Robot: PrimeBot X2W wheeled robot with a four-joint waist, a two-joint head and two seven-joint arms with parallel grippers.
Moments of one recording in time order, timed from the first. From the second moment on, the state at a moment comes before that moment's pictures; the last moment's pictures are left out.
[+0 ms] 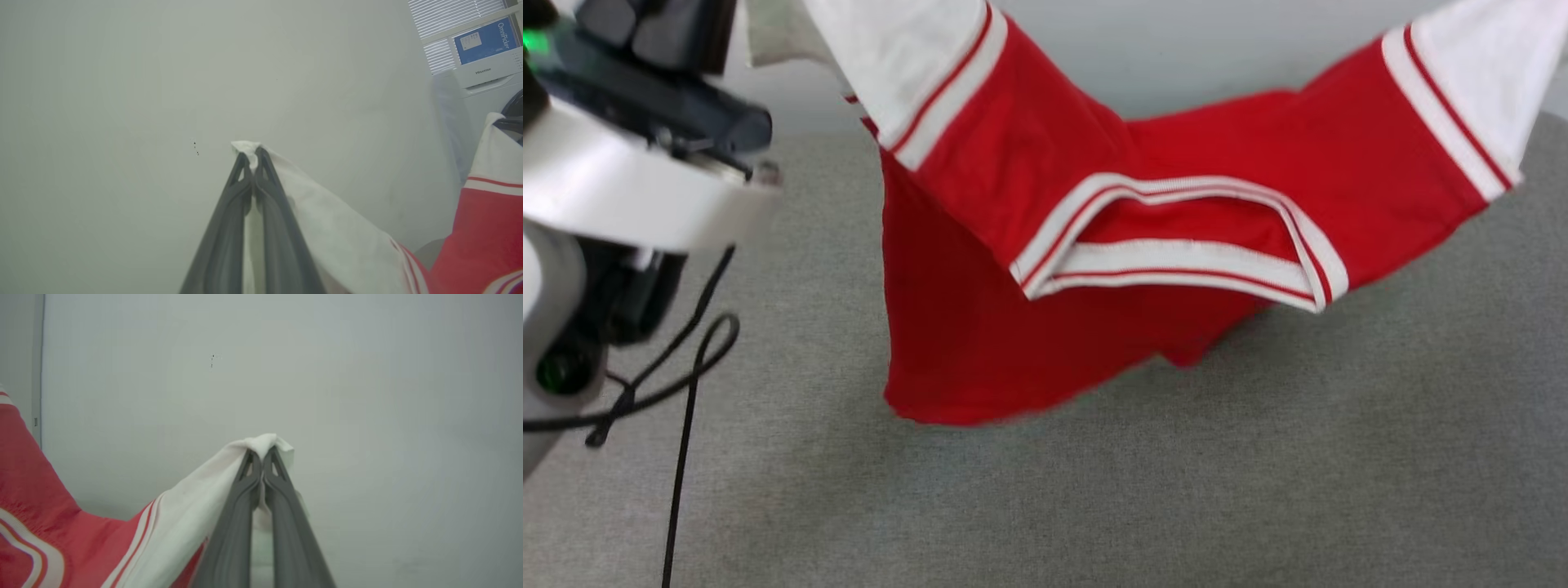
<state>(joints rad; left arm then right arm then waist) -0.97 0.86 -0.68 -0.28 -0.78 0.28 -0.17 -0.57 -0.55 0.04 -0.22 0.52 0.13 0.14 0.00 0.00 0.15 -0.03</state>
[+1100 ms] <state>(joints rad) -1.75 0.59 -0.63 0.49 -0.70 0.04 -0.19 -1.61 -0.48 0.25 0.48 0.30 0.13 -0.03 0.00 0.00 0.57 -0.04</state>
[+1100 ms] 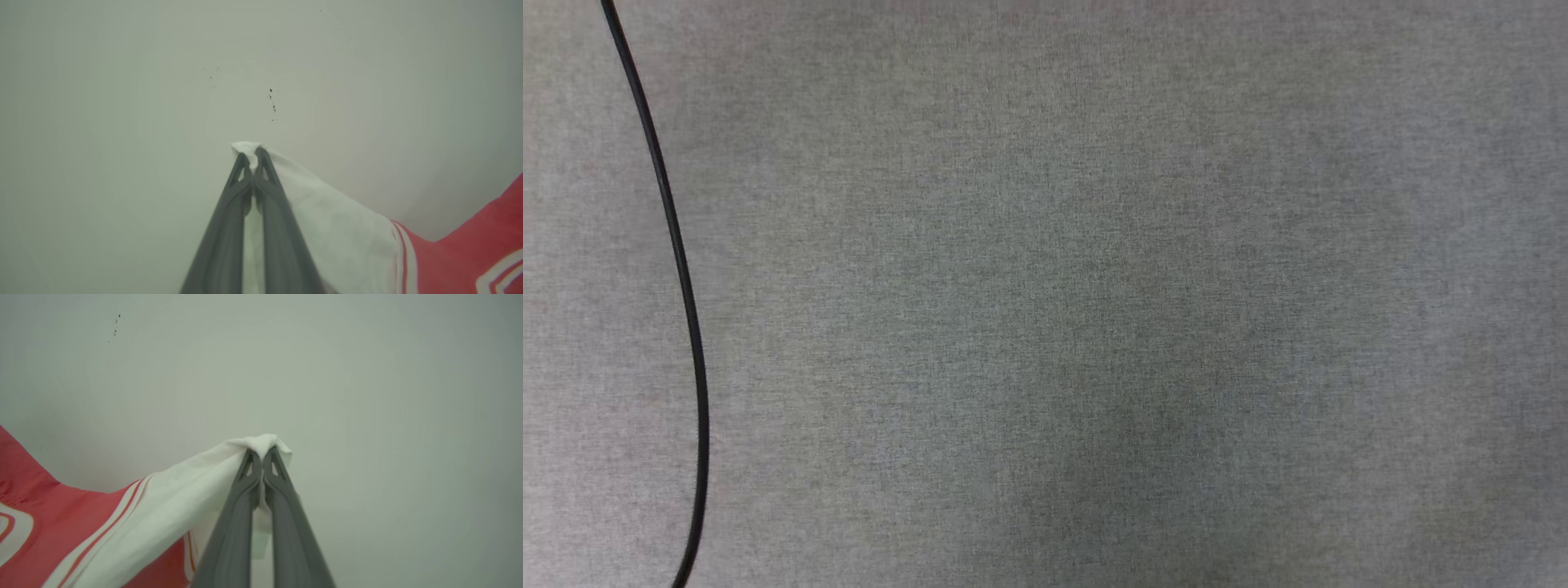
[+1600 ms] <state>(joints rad) -1.40 0.57 -0.54 0.45 -0.74 0.02 -0.26 -1.36 -0.50 0.39 0.56 0.40 0.13 -0.18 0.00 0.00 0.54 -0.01</state>
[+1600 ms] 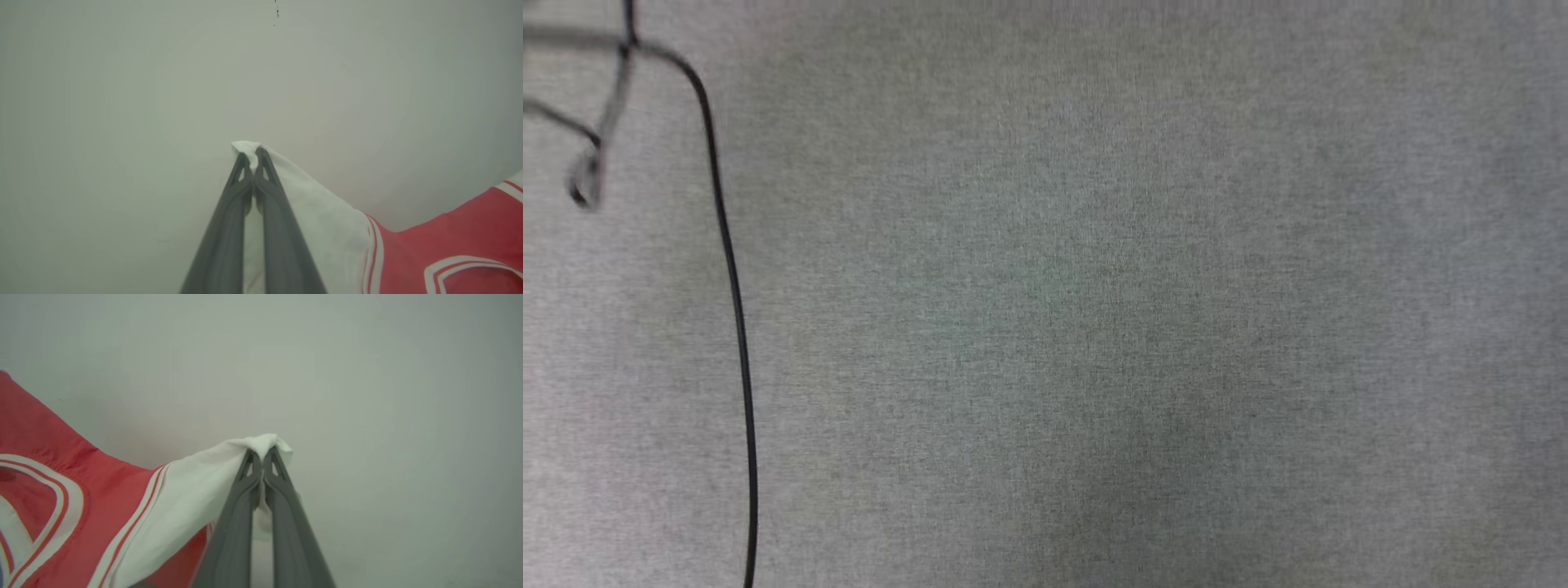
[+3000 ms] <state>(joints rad) 0.13 0.43 -0.20 0.19 -0.72 0.16 -0.26 0.14 -0.37 0.04 0.20 0.42 0.13 -0.01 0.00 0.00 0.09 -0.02</state>
